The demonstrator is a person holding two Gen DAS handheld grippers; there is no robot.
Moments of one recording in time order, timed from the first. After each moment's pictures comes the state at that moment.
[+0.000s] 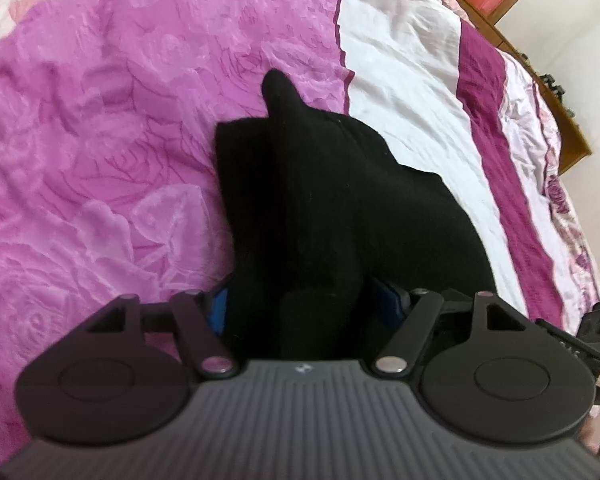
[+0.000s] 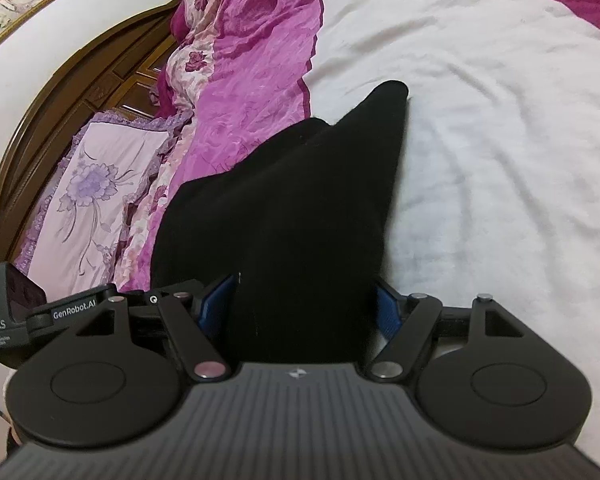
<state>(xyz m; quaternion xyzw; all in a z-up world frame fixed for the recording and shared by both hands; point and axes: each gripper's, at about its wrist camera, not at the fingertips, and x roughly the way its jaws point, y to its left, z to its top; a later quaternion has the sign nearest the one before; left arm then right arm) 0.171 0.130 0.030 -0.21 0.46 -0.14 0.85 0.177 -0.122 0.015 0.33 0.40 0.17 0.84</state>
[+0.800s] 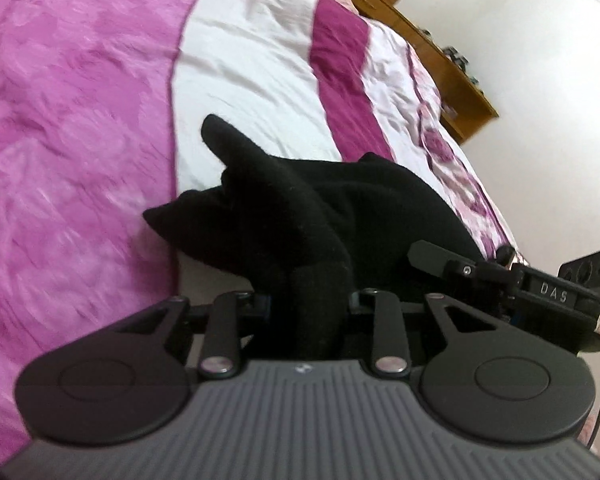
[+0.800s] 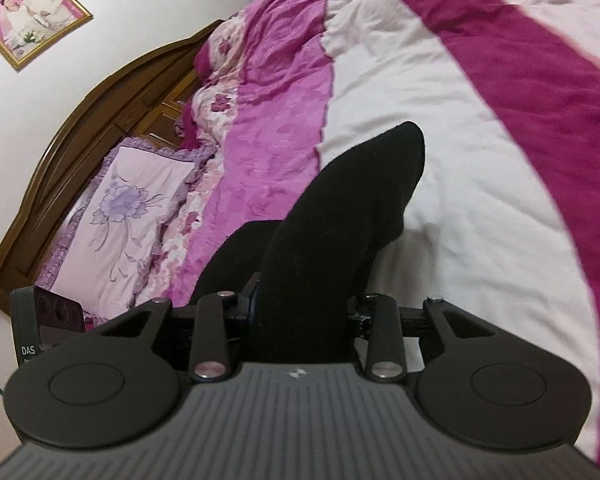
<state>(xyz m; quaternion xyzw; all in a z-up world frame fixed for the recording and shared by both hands) 0.072 0.034 0.091 -0.20 0.43 -0.27 0.83 0.055 -0.209 0.130 0.31 0.35 0.16 0.87</state>
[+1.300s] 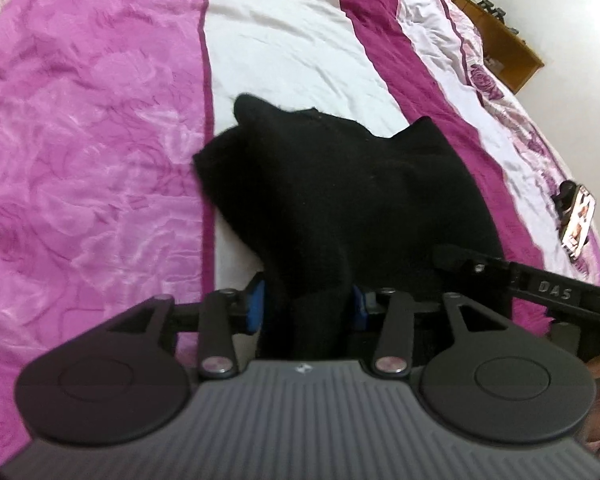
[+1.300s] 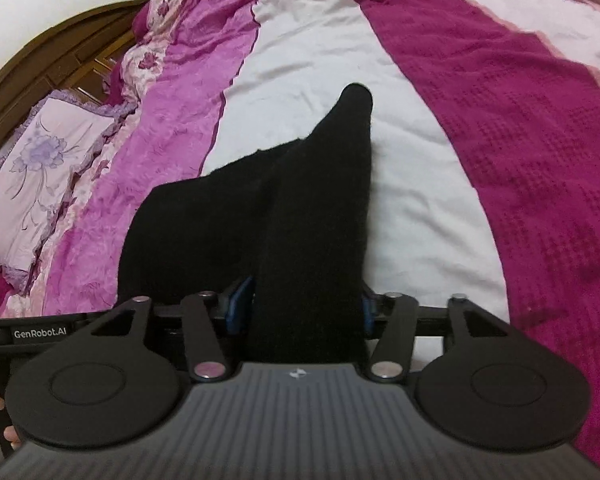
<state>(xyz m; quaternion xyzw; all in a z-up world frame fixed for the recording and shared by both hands) 0.037 0.014 0.046 -0.11 0.46 -0.21 0.85 -0.010 -0.215 0.056 0.22 0.39 0.07 0.89</state>
